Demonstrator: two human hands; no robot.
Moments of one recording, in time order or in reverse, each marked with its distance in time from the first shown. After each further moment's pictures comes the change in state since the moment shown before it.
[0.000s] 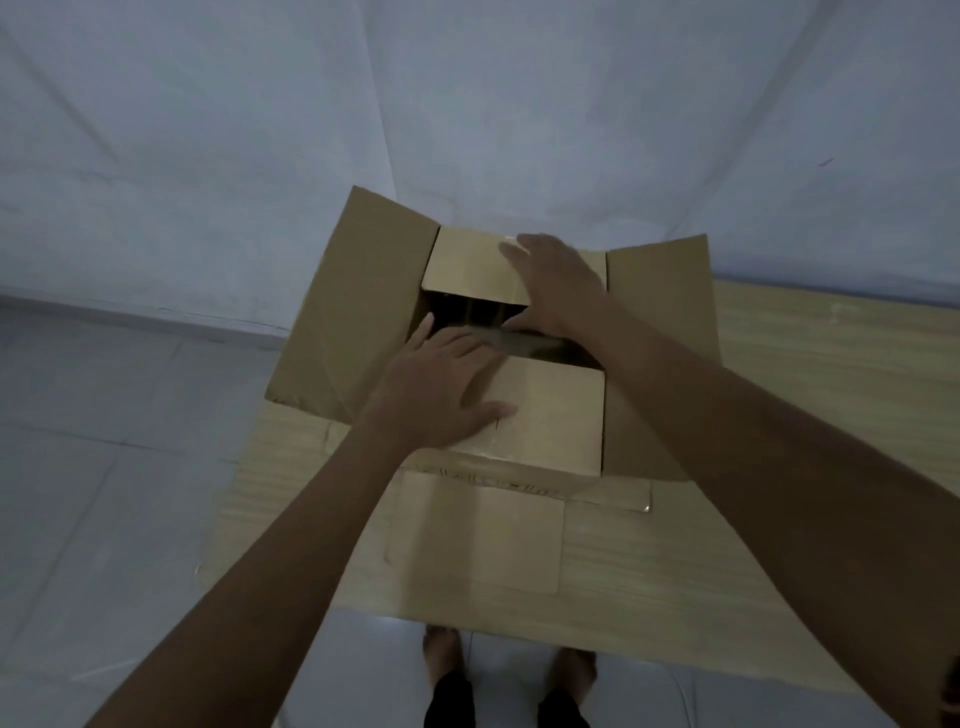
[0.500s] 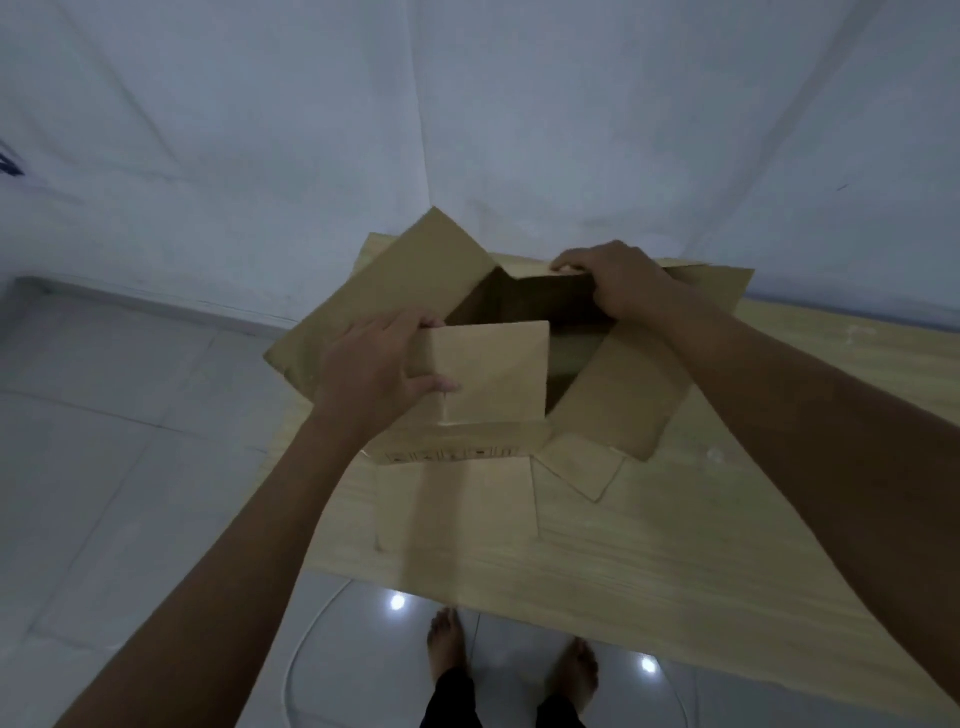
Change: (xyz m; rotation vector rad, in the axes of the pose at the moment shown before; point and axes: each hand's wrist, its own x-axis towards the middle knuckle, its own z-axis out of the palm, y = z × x) left_hand -0.055 -0.023 -0.050 -0.126 0.285 -0.348; right_hand -0.030 0.033 -0.039 0.147 0.074 -0.046
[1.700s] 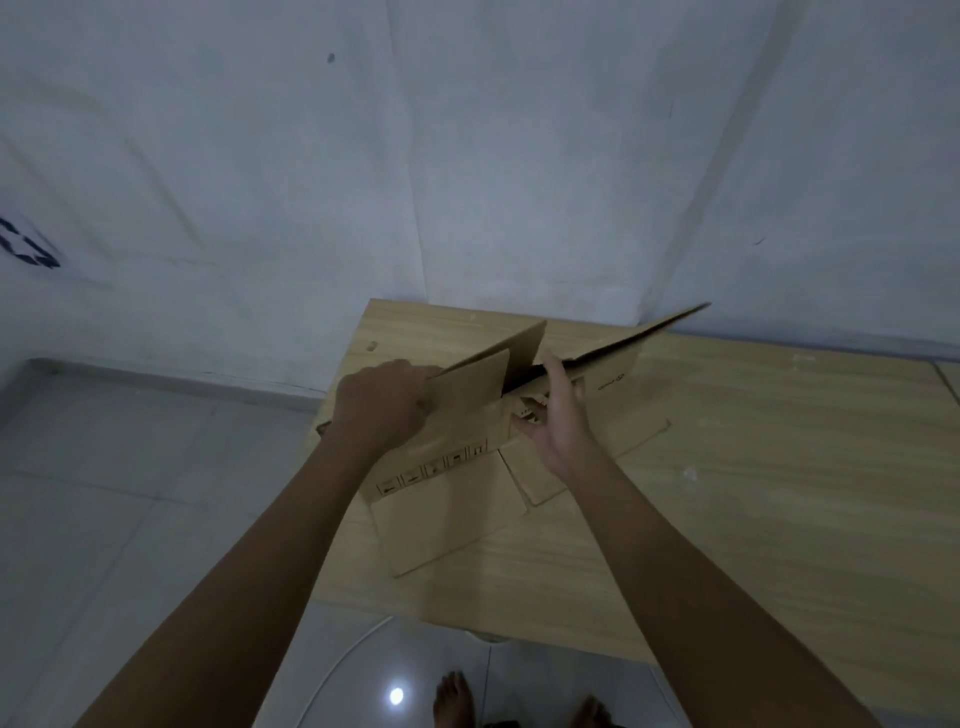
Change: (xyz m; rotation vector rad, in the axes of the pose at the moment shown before) left_hand -0.002 0.037 -0.043 0.356 -0.338 -0.075; right_hand -0.102 -0.108 0.066 1.942 0.342 0.717
